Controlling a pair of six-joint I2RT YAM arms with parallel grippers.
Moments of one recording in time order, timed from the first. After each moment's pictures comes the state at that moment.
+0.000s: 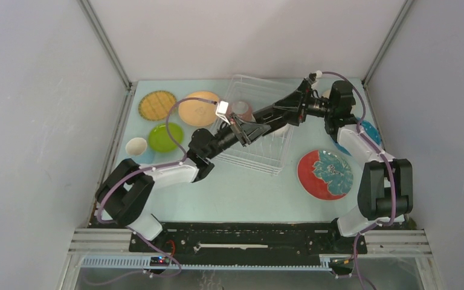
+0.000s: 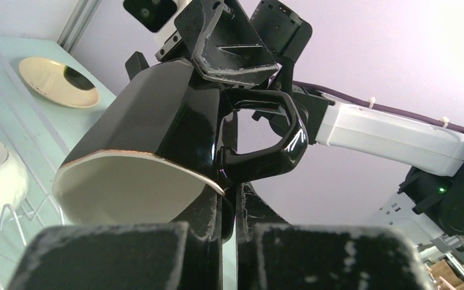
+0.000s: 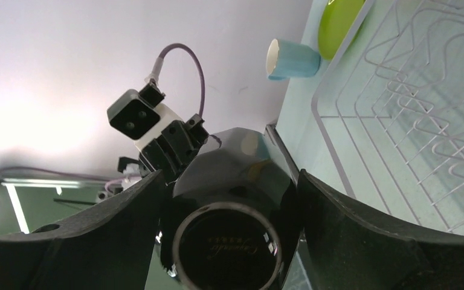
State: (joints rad) left arm -0.73 1.58 0.80 1.12 0.32 -0.87; right arm 0.07 1.56 1.10 0.32 -1.14 1.20
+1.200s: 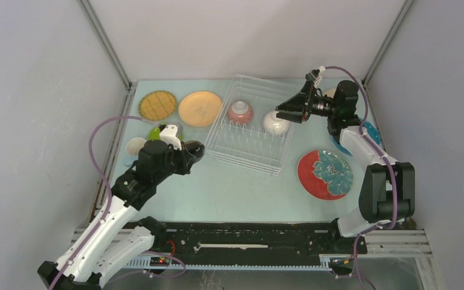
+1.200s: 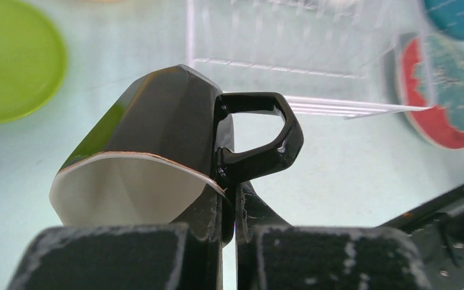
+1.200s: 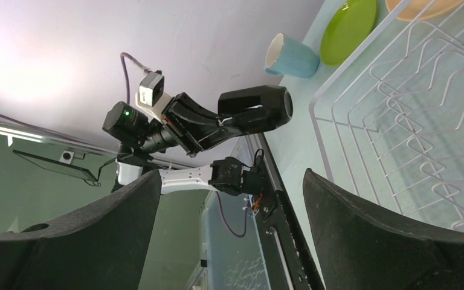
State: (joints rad) left arm -0.51 0.70 0.74 -0.48 0.01 -0.36; right arm 0.07 1.53 1.08 0.43 -1.23 1.09
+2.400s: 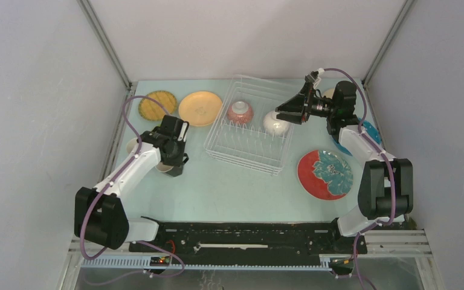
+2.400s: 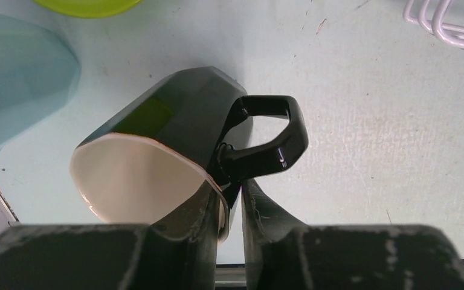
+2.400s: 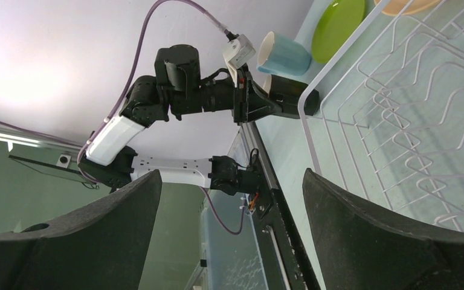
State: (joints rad) left arm -0.28 1.31 0.98 -0.83 -0.15 -0.11; right arm 0.06 1.56 1.08 0.41 -1.23 1.05
